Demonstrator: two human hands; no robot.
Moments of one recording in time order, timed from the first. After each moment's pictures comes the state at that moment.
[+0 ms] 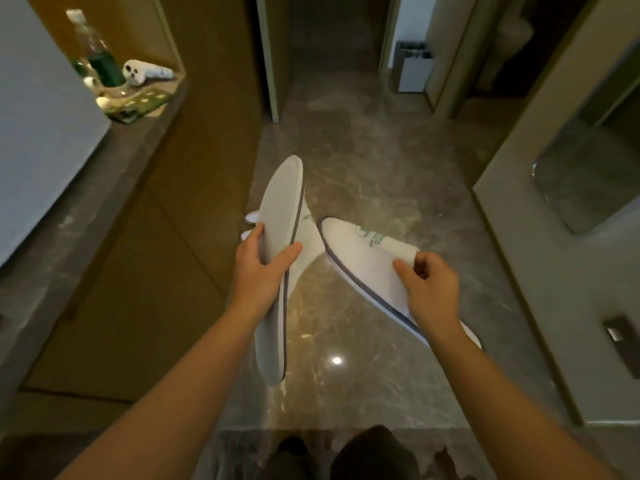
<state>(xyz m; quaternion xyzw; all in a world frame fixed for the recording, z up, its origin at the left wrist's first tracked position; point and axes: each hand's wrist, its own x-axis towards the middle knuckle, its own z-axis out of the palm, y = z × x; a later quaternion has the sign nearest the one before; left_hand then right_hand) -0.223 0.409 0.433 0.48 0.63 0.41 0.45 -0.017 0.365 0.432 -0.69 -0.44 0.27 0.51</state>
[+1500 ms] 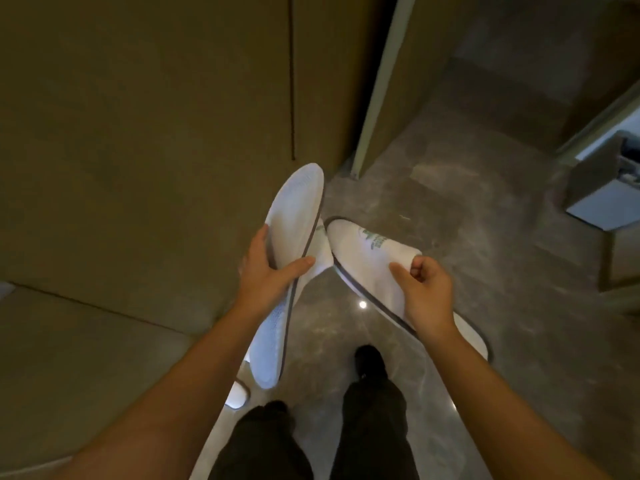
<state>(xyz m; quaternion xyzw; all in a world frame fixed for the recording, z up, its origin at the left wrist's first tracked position) -0.160 1.357 0.349 0.28 0.74 0.47 0.39 0.031 1.427 0.371 -0.60 -0.56 0.47 0.33</state>
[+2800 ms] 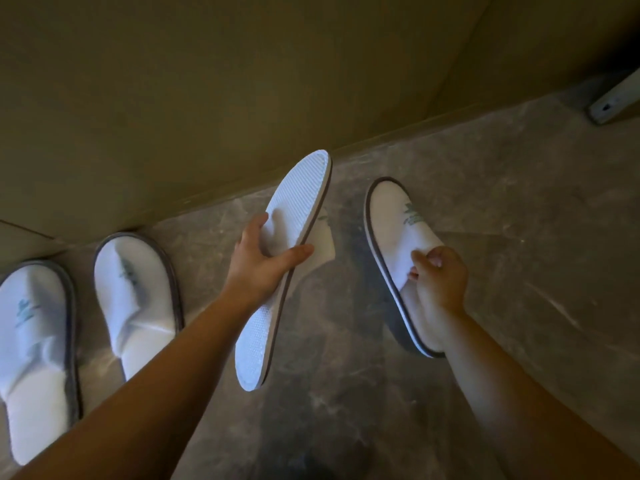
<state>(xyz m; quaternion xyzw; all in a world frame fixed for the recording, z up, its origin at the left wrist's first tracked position) -0.227 1.475 -0.319 0.02 0.82 0.51 0.27 -0.109 1.663 -0.335 -0.54 -0.61 0.55 0.18</state>
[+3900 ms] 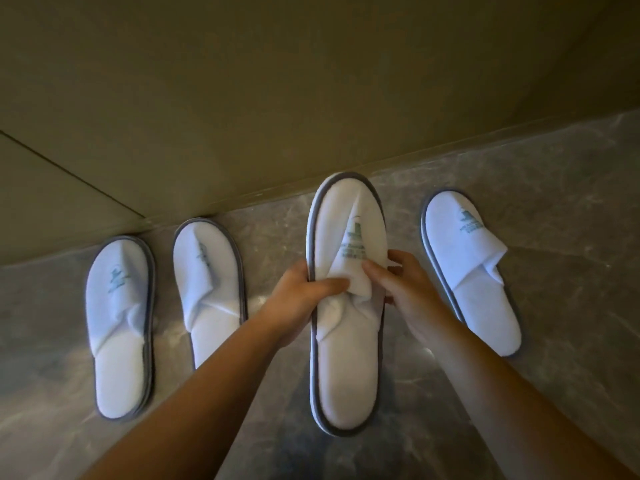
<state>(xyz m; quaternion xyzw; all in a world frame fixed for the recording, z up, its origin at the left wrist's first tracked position) -0.209 1.422 -0.312 -0.01 0.63 0.65 0.42 -0.149 1.568 -0.319 -0.34 -0.61 0.71 -0.07</state>
